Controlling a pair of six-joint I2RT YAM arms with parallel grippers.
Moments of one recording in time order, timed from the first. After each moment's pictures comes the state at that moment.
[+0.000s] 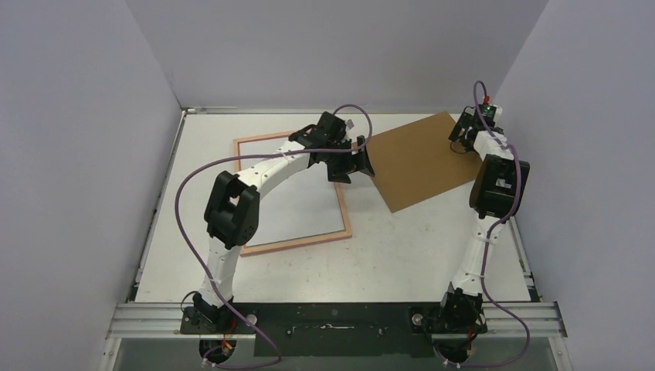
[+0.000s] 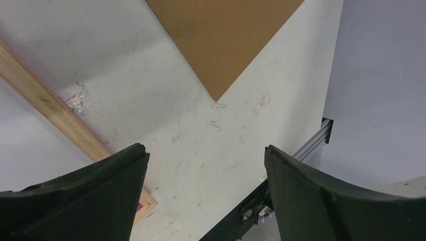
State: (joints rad) left arm -0.64 2.12 1.83 -0.57 0.39 -0.75; right arm -0.24 2.35 1.88 -0.32 0.17 0.22
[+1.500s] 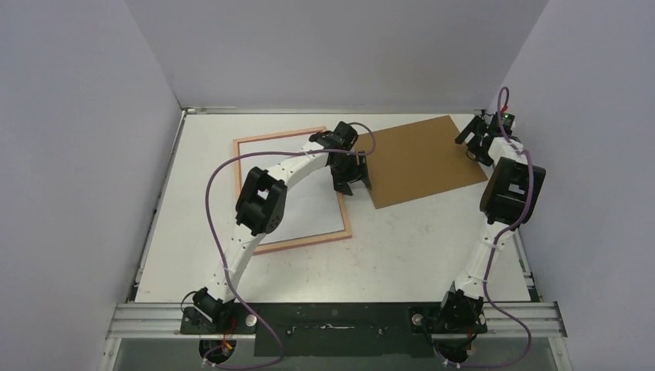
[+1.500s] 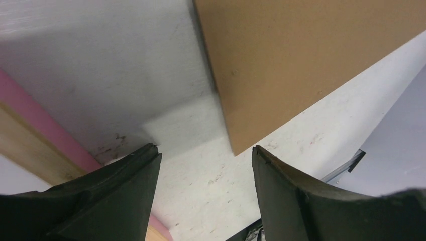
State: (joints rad) left arm -0.65 2.49 2.18 -0.80 0.36 -0.80; right arm -0.34 2.31 1.81 -0.33 -0.13 0.38
